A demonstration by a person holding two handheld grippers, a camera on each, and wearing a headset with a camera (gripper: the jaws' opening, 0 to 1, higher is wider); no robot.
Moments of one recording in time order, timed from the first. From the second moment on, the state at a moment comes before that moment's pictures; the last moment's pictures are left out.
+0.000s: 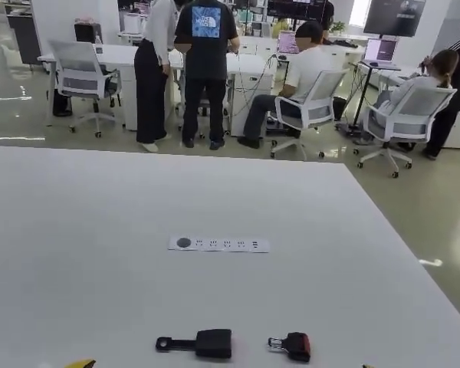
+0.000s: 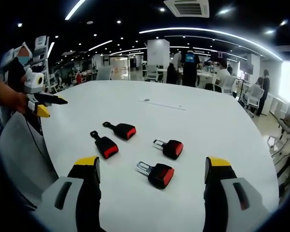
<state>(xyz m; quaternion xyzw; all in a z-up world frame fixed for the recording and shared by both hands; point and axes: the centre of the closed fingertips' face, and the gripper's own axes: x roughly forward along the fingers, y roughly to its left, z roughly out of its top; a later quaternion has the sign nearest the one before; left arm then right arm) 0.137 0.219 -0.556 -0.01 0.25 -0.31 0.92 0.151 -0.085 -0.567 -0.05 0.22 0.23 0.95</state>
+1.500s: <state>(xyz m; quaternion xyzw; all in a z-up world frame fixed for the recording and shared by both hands) 0.152 0.191 -0.564 0.00 0.26 -0.33 0.91 0.159 -0.092 -0.568 -0.06 0.23 0.23 0.94</state>
